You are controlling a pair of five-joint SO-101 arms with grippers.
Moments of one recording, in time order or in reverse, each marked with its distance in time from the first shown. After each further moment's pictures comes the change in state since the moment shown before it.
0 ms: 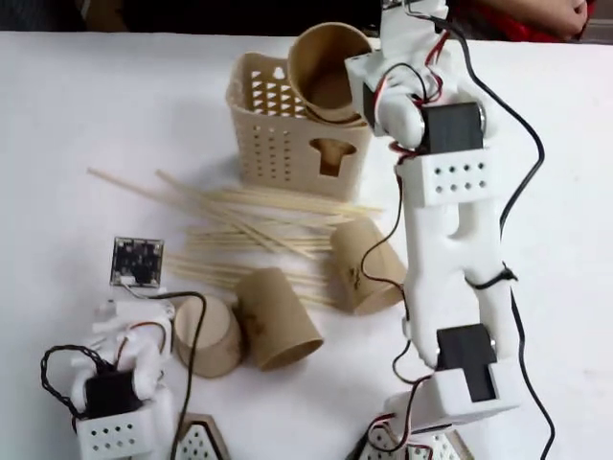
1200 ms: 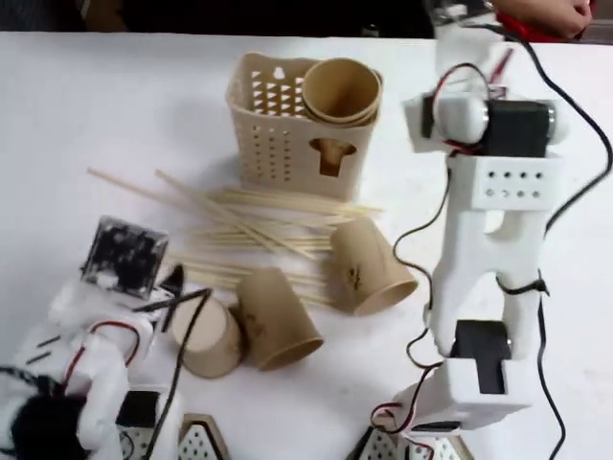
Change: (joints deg) left arm 10.8 23.3 -52.0 17.3 -9.1; right arm 11.3 0.4 -10.0 29.6 6.5
